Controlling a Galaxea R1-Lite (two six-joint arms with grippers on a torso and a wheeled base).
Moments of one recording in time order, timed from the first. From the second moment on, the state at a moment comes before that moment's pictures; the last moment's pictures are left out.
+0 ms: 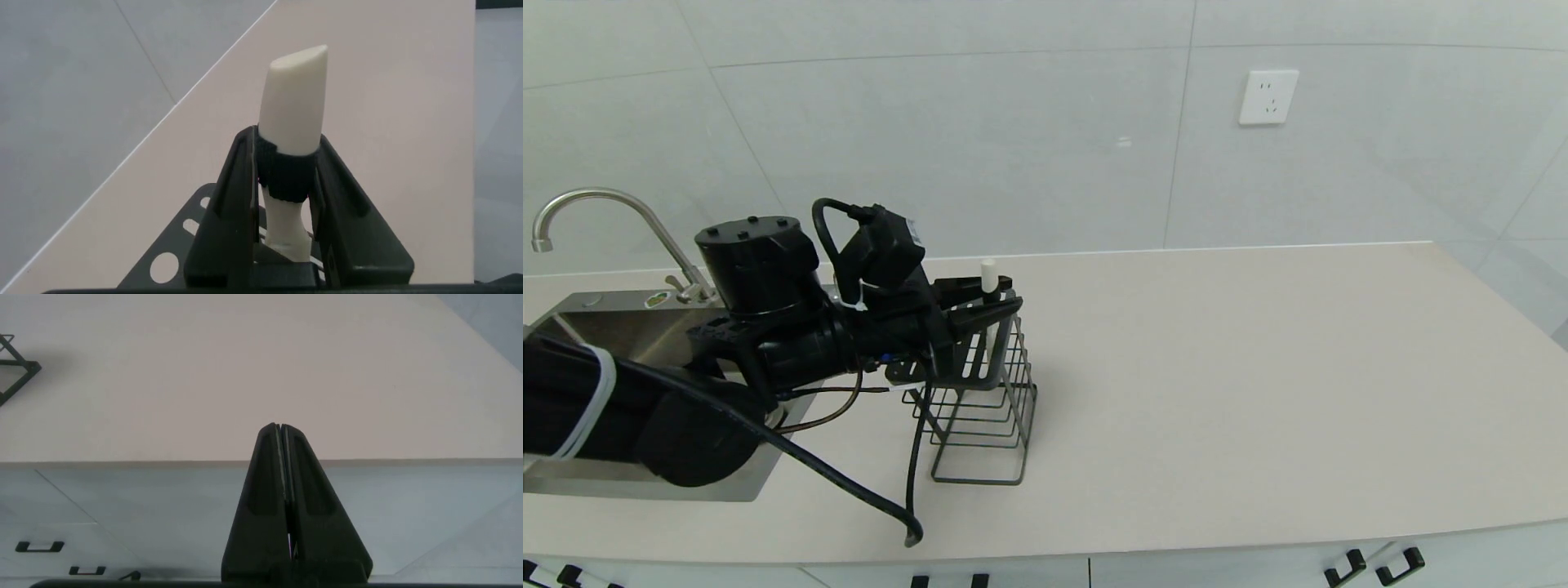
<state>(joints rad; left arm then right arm) -0.30 1.81 -0.83 -0.95 -0.74 0.37 0.00 0.00 0.00 0.00 0.02 -0.01</state>
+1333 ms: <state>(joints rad) -0.30 1.64 -0.62 -0.99 -0.73 0.36 0.00 0.00 0.00 0.00 0.02 0.00</state>
